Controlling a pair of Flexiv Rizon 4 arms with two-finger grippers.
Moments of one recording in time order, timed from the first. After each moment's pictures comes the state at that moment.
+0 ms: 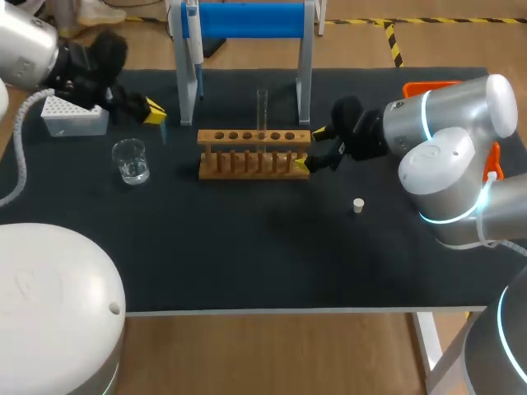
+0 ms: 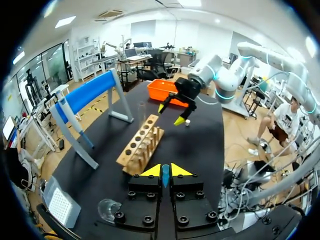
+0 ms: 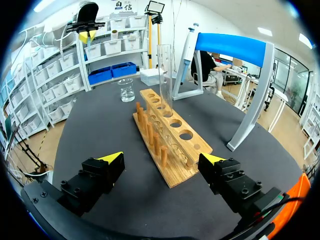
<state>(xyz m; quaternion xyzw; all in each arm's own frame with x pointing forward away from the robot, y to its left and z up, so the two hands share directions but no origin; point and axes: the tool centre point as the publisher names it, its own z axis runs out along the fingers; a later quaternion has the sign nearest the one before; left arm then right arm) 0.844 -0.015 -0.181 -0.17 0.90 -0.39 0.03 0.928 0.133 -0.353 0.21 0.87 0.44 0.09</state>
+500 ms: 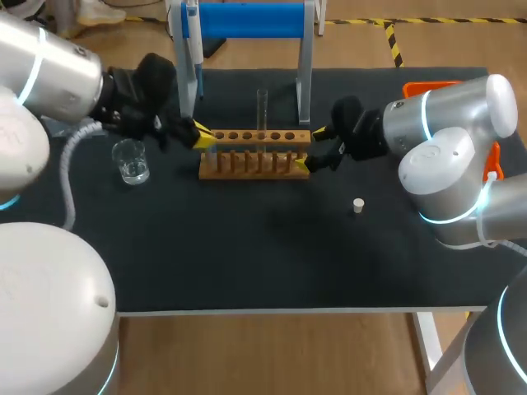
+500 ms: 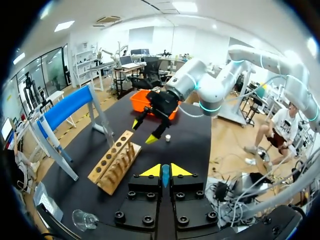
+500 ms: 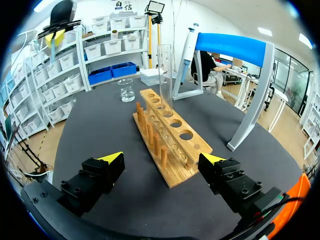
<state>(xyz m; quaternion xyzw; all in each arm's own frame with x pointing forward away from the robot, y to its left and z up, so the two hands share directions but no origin) 0.777 -0.097 -0.169 -0.17 0.89 -0.43 0.04 0.928 0.133 -0.353 0.21 0.87 0.44 0.09</state>
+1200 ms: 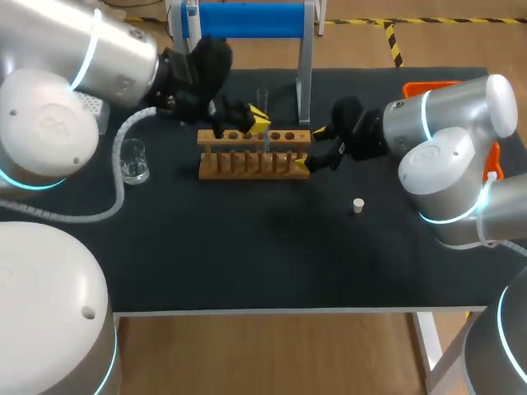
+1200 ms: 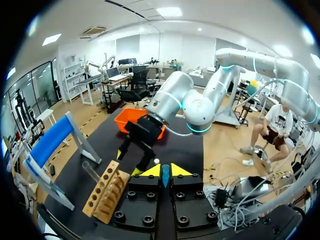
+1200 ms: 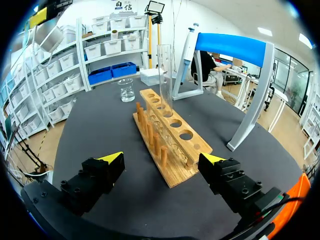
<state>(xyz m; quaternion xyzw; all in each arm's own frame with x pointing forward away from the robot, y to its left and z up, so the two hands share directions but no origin) 0.775 -0.185 -0.131 -0.11 0.88 -0.45 0.03 0.928 0.133 -0.353 0.21 0.87 0.44 0.09</state>
